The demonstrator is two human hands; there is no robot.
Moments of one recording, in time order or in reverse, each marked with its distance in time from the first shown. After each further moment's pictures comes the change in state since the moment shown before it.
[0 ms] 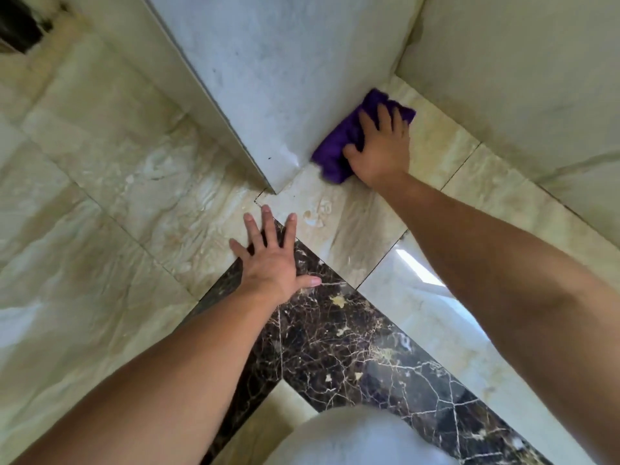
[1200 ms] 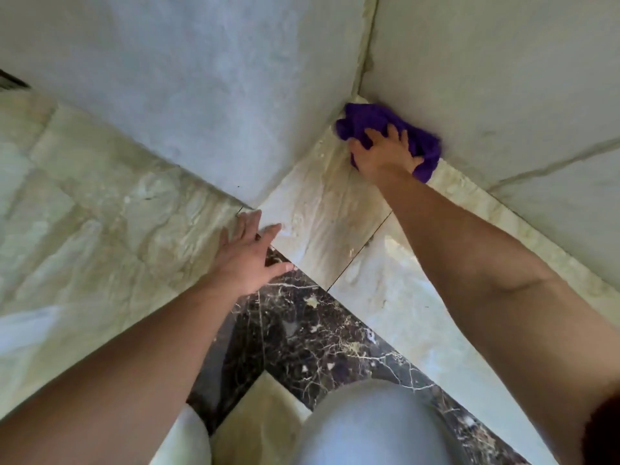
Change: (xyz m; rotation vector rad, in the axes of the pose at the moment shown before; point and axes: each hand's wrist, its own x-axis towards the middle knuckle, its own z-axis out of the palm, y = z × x) left_hand -0.034 0.006 -0.069 0.021 0.035 0.126; right_hand 0.011 0.049 -0.071 0.112 -0.256 0.349
